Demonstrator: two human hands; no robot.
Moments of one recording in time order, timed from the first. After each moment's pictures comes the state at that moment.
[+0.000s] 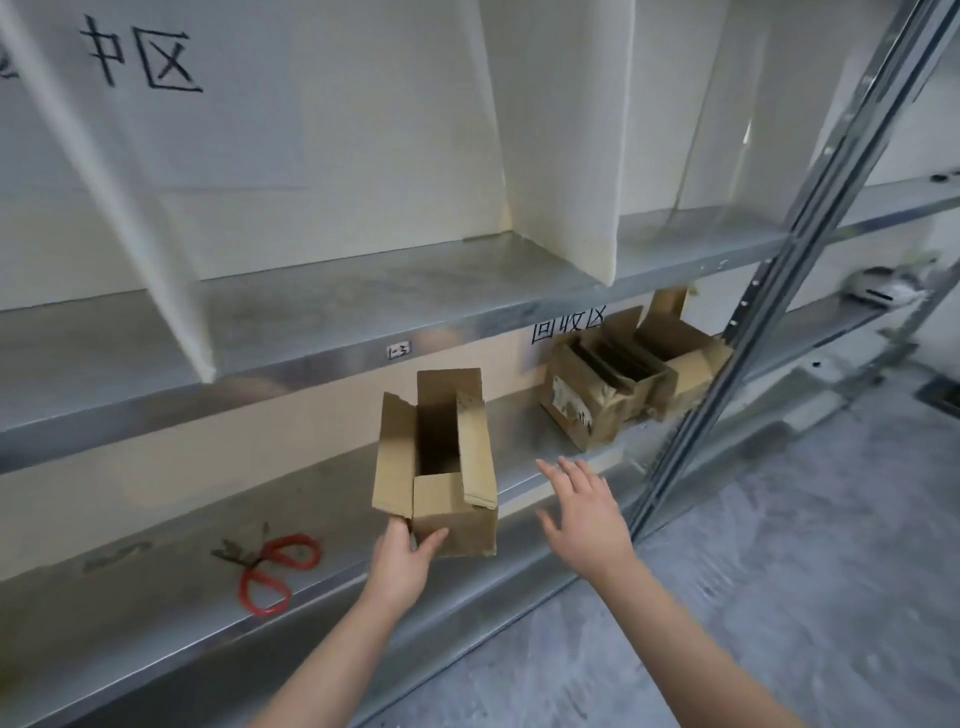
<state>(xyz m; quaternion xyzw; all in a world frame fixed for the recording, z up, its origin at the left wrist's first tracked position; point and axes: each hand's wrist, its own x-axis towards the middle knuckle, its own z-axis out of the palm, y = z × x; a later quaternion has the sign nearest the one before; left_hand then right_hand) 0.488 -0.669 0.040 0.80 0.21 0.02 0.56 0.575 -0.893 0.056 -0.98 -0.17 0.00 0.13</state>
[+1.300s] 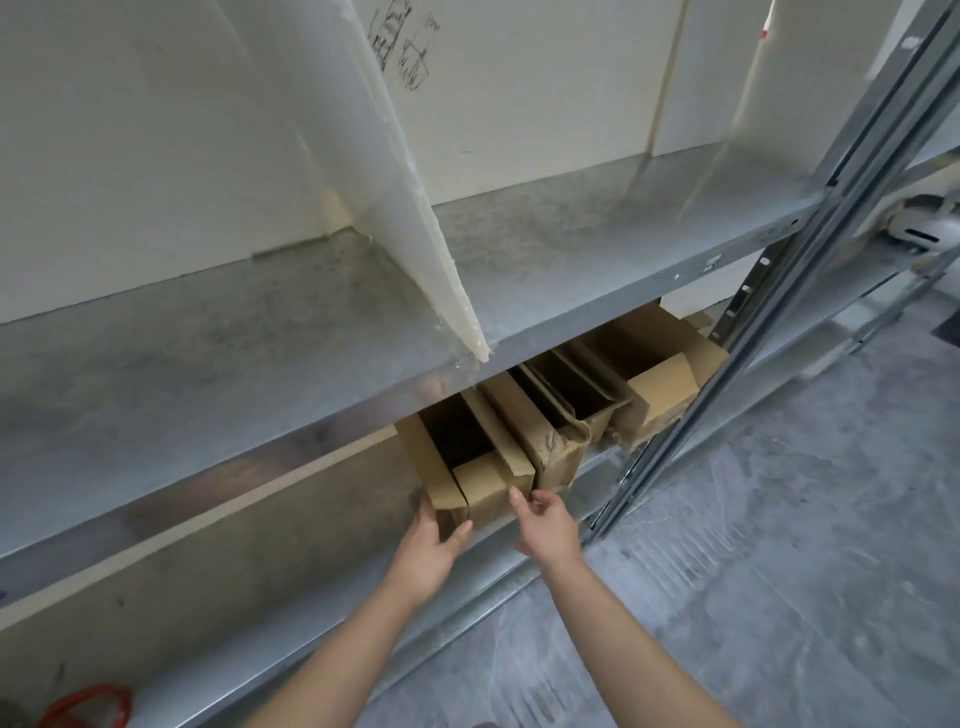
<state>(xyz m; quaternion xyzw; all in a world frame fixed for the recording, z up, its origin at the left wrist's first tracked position) 0.747 -0.792 -0.014 0.85 0.15 -0.11 0.50 0.799 -0.951 -0.016 -0.80 0.20 0.18 0.54</state>
